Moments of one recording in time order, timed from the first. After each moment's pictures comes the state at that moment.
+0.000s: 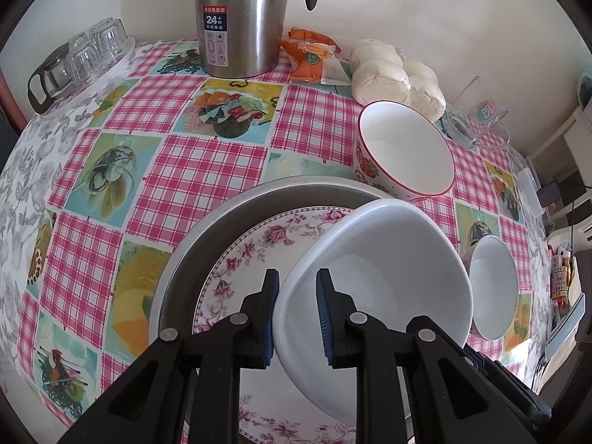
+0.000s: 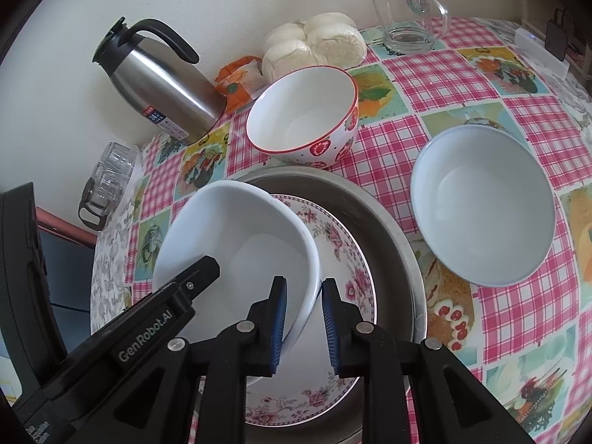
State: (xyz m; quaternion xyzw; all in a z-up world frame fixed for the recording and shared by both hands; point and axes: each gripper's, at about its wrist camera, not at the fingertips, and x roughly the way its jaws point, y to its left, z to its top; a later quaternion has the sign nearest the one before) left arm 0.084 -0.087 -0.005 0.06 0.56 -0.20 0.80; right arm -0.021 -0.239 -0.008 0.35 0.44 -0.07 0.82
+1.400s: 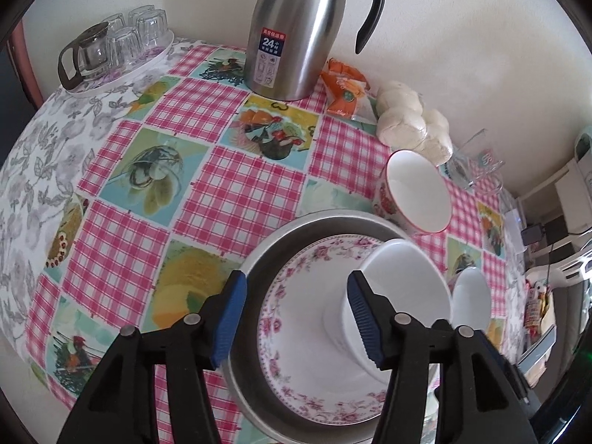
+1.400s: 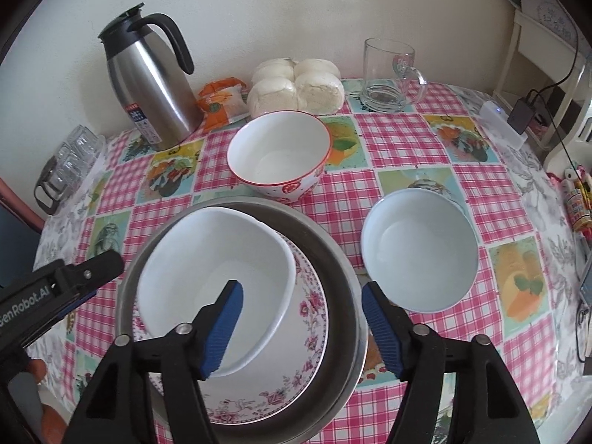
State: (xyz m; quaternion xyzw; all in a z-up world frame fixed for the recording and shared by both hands) left arm 0.100 -0.033 0.033 -0.01 0.57 -0.19 0.80; right arm -0.027 -0.225 0.029 0.22 0.44 -0.18 0.85
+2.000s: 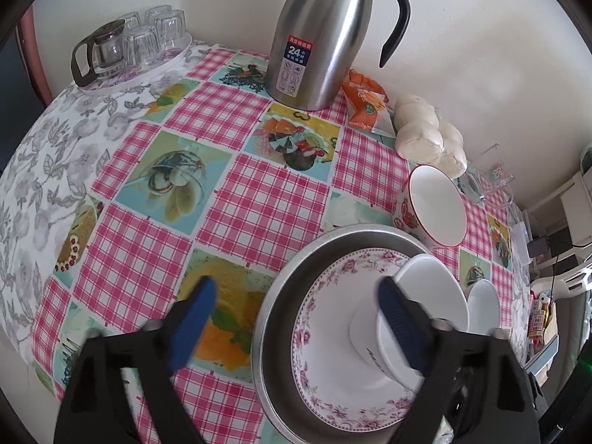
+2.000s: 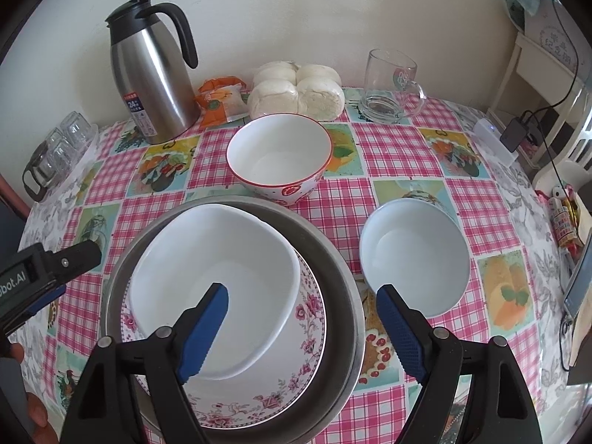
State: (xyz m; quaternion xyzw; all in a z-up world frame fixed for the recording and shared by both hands) left arm 0.112 -0.011 0.032 -0.02 0.56 -0.18 0.81; right arm -0.022 -0.212 0.033 0.18 0.45 -0.20 0.86
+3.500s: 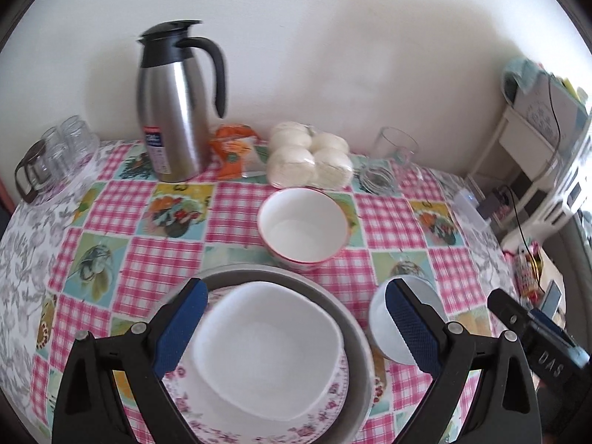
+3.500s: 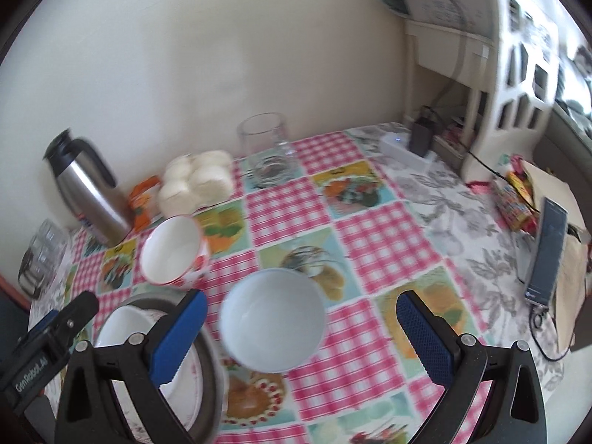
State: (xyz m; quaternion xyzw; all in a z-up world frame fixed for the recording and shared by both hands) left arm 0.040 -0.136 0.076 0.07 0.44 -0.30 0.85; right arm -0.117 -0.345 0.062 0.26 0.34 -0.29 0.86
